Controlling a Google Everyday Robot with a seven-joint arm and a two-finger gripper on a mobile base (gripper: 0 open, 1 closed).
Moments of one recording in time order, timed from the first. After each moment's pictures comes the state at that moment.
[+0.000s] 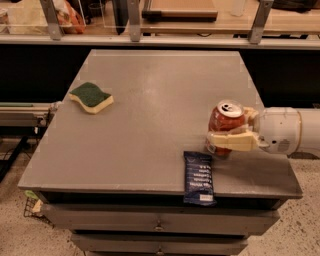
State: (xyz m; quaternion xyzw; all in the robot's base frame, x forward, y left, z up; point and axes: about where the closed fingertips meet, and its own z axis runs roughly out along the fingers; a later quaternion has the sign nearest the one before) arm 0.468 -0.134 0.882 -0.46 0.63 0.37 0.50
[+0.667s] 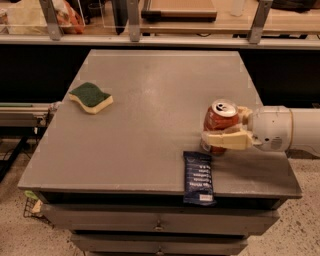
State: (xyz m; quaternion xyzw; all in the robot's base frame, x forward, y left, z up) arm 0.478 -0.127 0.869 -0.46 0.64 0.36 0.49
